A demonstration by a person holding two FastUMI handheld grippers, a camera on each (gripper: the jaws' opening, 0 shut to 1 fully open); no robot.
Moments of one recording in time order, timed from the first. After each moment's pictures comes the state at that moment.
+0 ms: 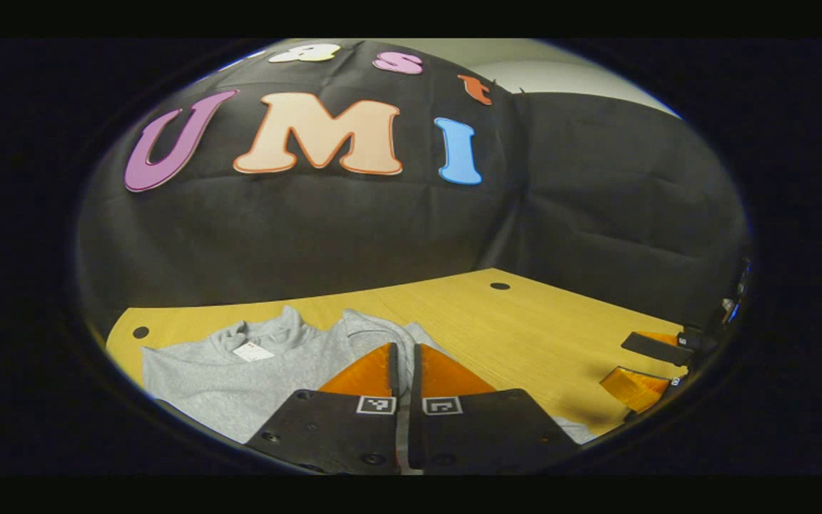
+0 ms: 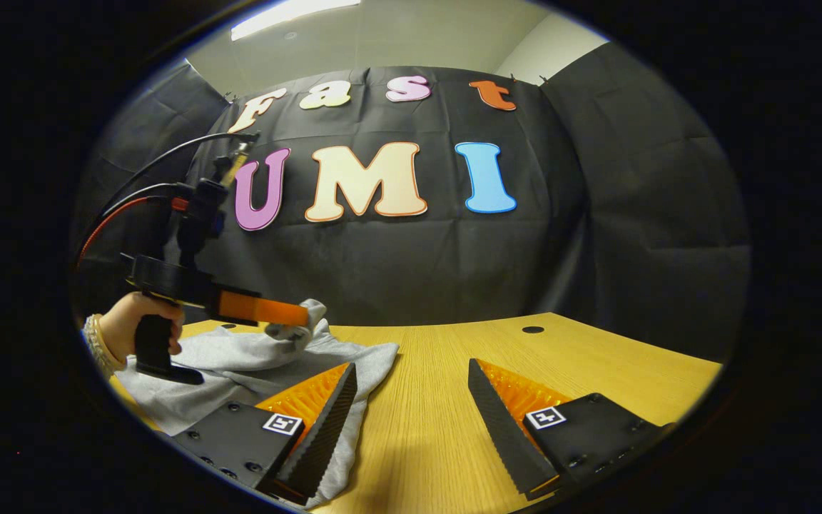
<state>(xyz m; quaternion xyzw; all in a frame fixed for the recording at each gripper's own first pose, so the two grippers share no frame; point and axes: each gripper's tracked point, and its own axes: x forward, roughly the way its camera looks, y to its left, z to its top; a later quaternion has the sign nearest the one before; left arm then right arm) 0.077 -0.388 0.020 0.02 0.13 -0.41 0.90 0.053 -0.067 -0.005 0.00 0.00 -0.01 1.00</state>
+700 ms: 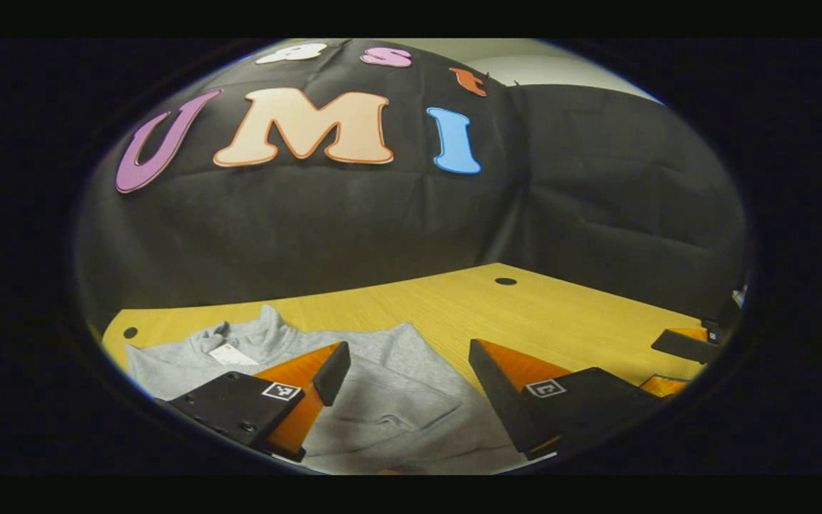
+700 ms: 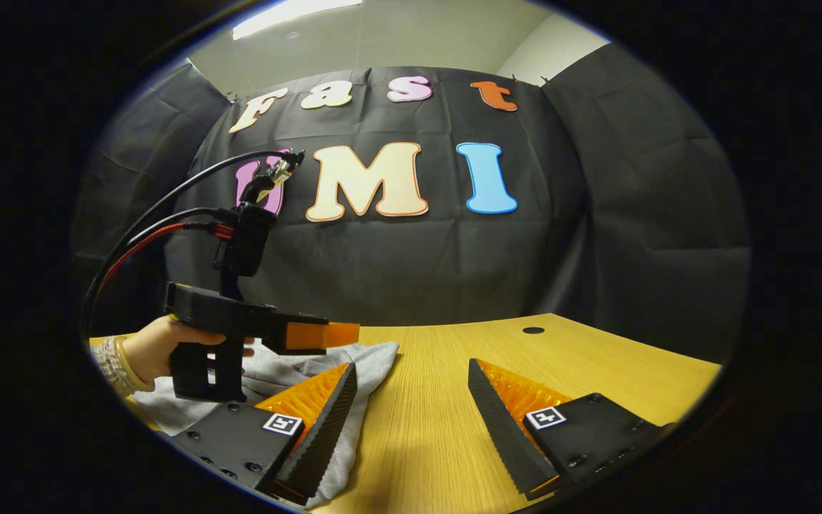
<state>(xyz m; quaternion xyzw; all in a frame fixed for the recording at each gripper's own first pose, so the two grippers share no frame) 0.093 -0.405 0.011 0.03 0.11 -0.39 0.91 0.056 -0.067 -0.002 0.00 0.00 -0.01 1.00</state>
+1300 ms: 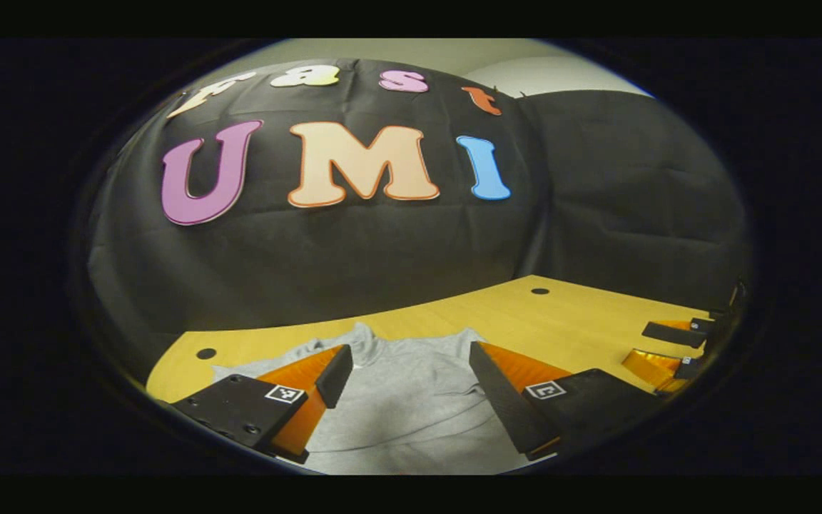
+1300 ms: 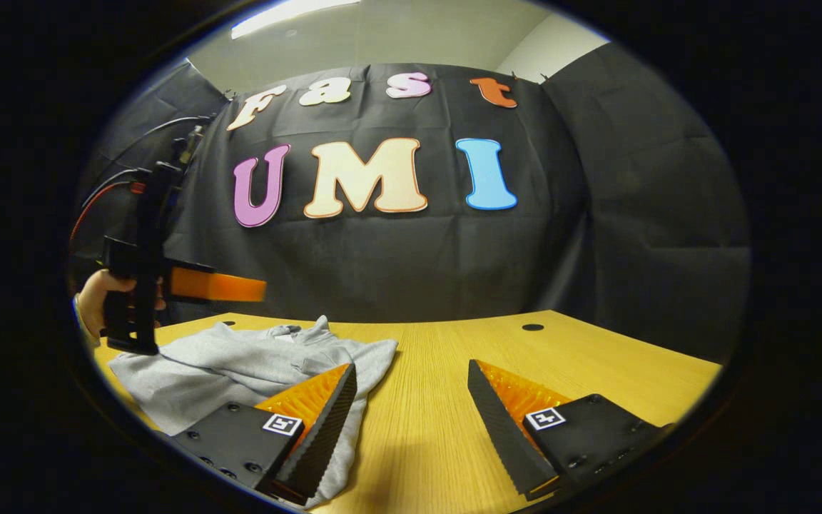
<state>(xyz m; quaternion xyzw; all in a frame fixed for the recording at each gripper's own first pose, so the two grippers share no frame) 0.076 -0.272 0.068 0.05 0.07 -0.33 0.94 0.060 -0.072 -0.011 0.01 0.02 -0.01 1.00</state>
